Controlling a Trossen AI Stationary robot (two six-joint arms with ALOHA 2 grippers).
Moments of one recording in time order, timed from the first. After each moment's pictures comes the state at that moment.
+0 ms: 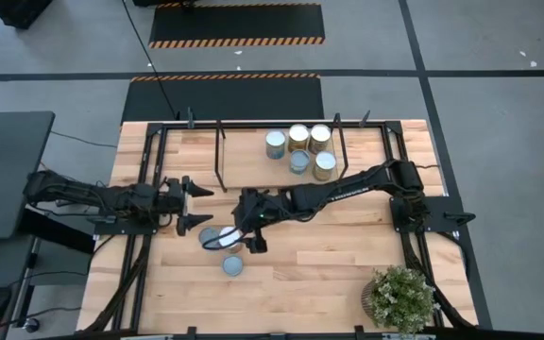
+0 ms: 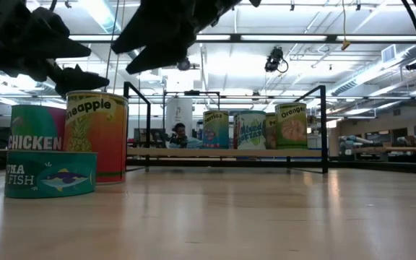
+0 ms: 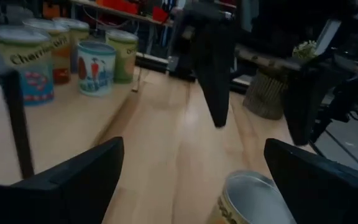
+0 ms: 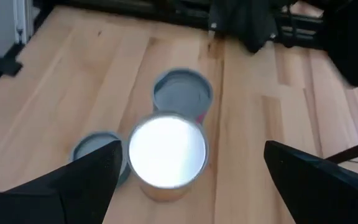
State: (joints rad) left arm -0.15 0.36 0.06 0.20 -0.21 -0.28; right arm 0.14 2.05 1.67 -0.29 0.04 -0.06
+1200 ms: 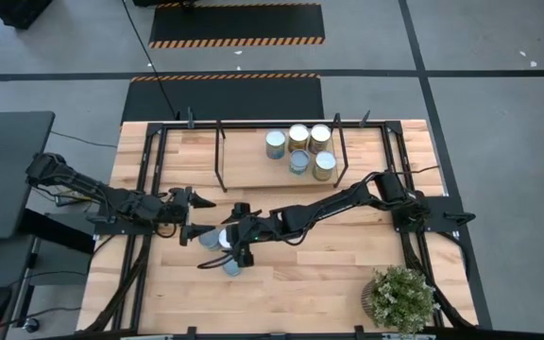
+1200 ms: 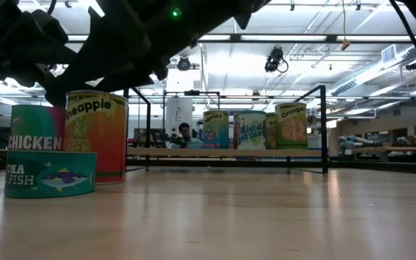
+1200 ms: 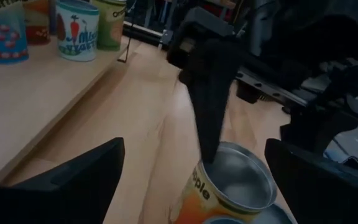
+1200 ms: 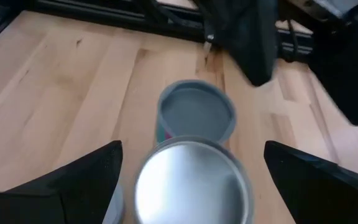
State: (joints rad) left arm -0.36 0.54 0.06 0.30 -0.38 -0.41; right arm 0.21 2.21 1.69 -0.05 0.21 -0.05
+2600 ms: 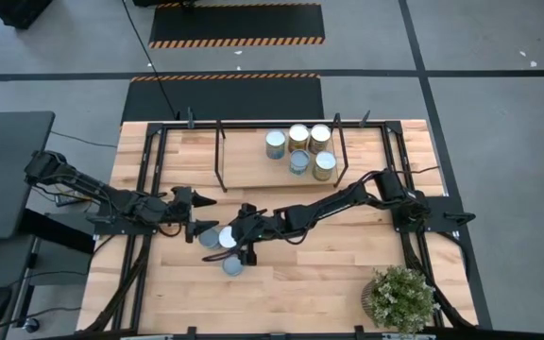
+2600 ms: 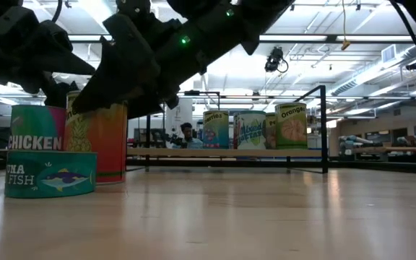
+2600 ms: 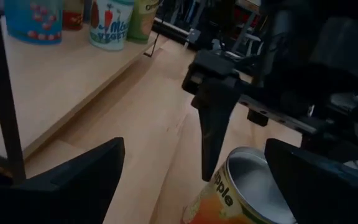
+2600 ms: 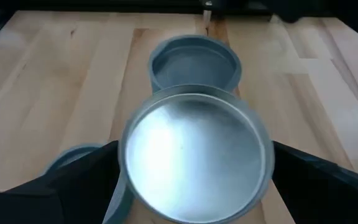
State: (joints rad) left arm -0.36 0.64 0.06 0.35 -0.48 -0.52; right arm 0.19 2.21 1.56 0.05 0.16 0.09
